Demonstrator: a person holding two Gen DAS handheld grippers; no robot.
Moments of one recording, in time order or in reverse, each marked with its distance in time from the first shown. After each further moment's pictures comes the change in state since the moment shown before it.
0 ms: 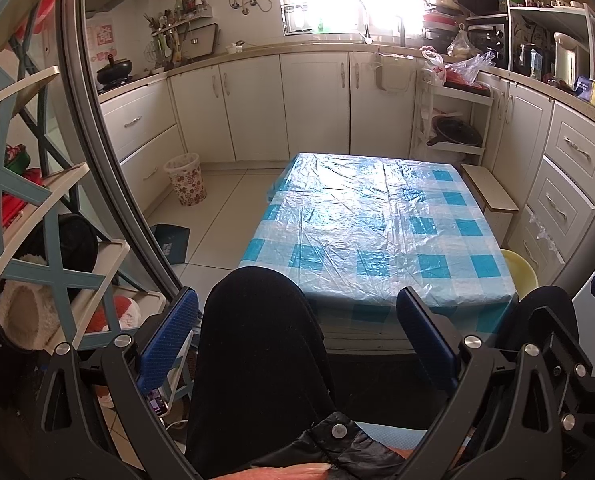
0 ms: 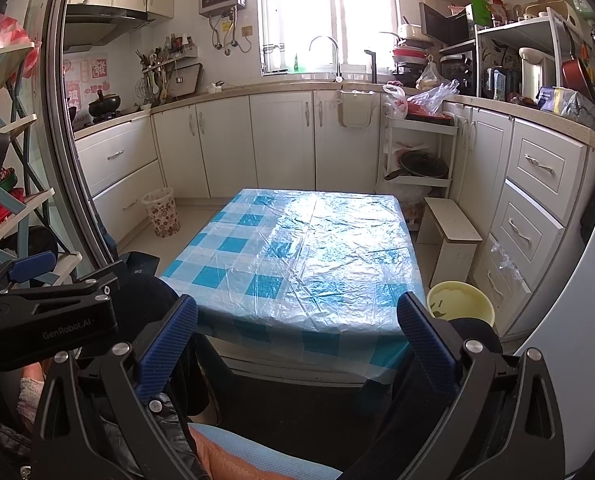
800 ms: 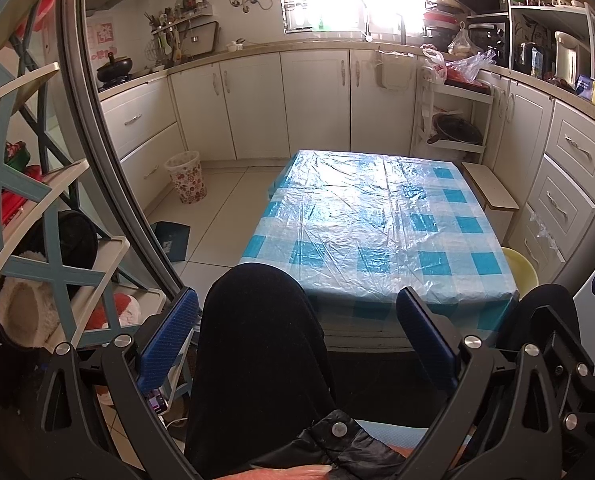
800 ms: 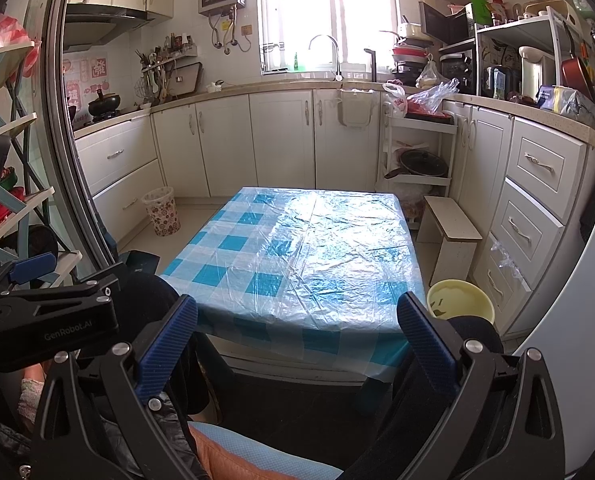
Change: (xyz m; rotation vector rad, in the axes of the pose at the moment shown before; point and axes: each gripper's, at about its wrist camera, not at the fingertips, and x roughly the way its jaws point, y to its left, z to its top) left arm 0.000 0.000 -0.002 -0.002 0.006 0.003; right arm 0.000 -0.002 -0.001 0.001 0.004 0.001
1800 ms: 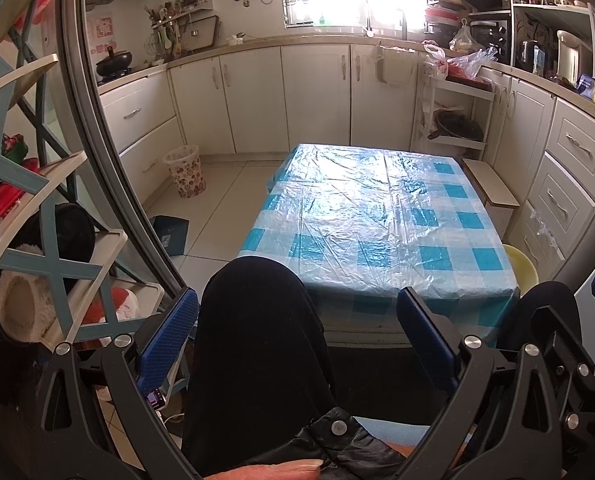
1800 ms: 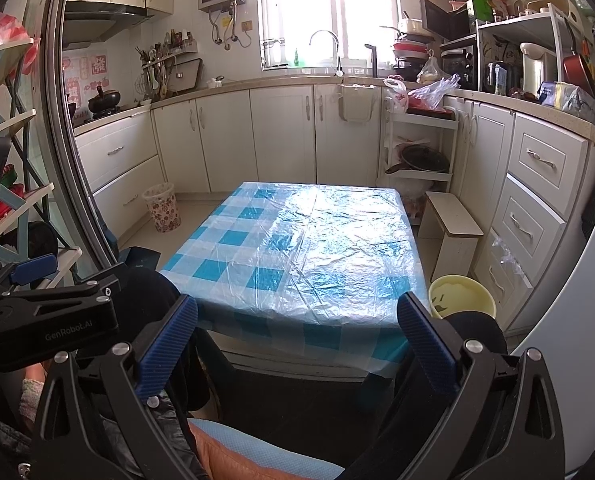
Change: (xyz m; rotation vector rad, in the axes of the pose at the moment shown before) left arm 0.006 -0.001 -0.008 -0.005 0.020 -0.003; right arm 0.003 0.000 -0.010 -0.001 0.016 0.004
